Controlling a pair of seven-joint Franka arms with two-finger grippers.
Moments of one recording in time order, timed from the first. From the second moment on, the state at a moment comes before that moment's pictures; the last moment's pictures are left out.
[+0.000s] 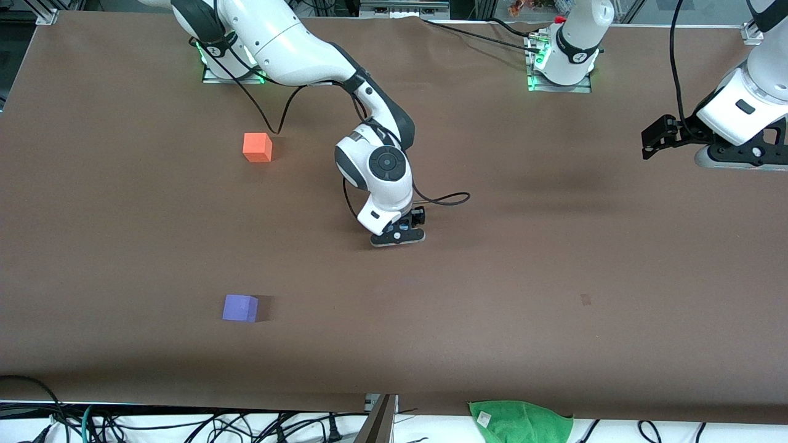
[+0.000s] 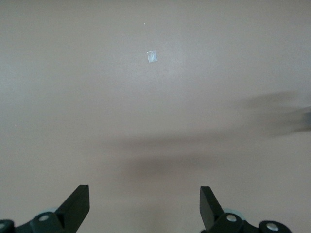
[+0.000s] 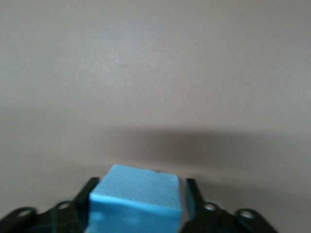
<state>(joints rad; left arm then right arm) -0.02 -0.04 -0.06 -1.71 0.03 1.64 -0.03 0.77 0.95 0.00 -1.23 -0.02 2.26 0.66</state>
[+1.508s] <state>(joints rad) -0.02 -0.04 -0.06 -1.71 0.03 1.64 -0.03 0.27 0.52 -0.05 -1.78 0.10 2.27 -0.05</state>
